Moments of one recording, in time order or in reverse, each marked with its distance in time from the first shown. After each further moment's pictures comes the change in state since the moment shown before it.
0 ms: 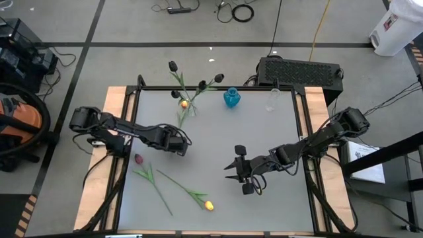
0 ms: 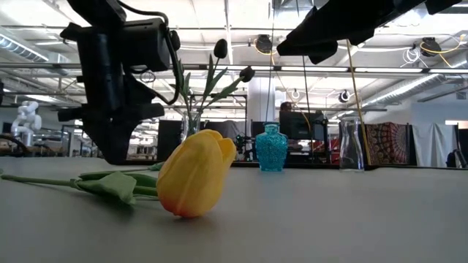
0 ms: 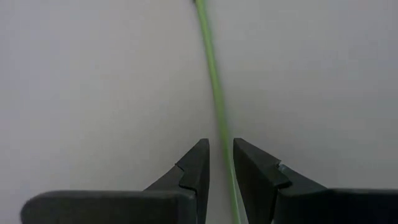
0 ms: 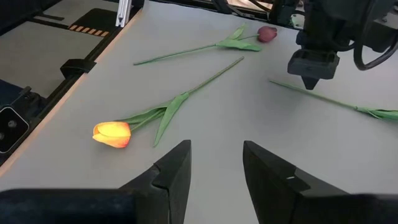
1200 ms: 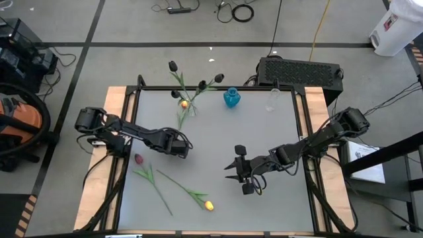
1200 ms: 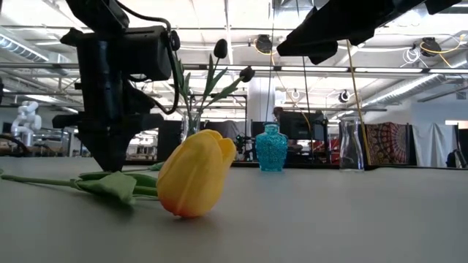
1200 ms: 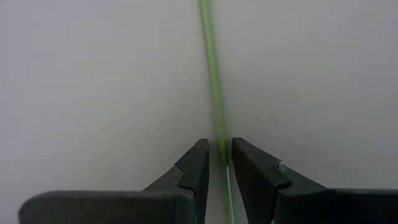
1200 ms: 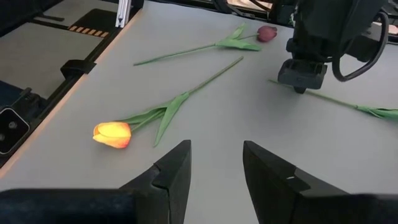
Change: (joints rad) left arm -0.028 0.082 0.004 0.020 0.023 -0.071; right arm 0.000 0.000 0.001 -0.002 0.000 0.007
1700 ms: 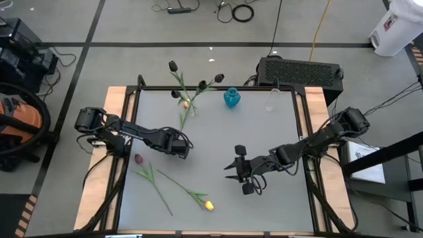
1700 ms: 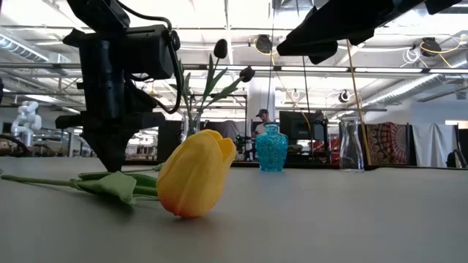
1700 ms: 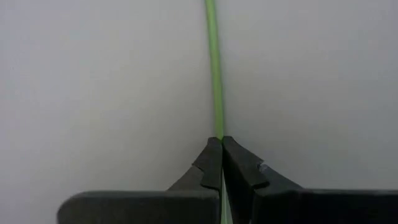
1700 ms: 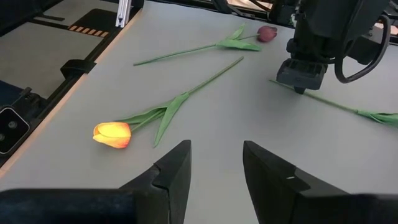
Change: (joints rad) left arm -0.004 0.001 0.002 0.011 0.041 0.027; right arm 0.000 0.000 0.000 0.001 0.000 -0.003
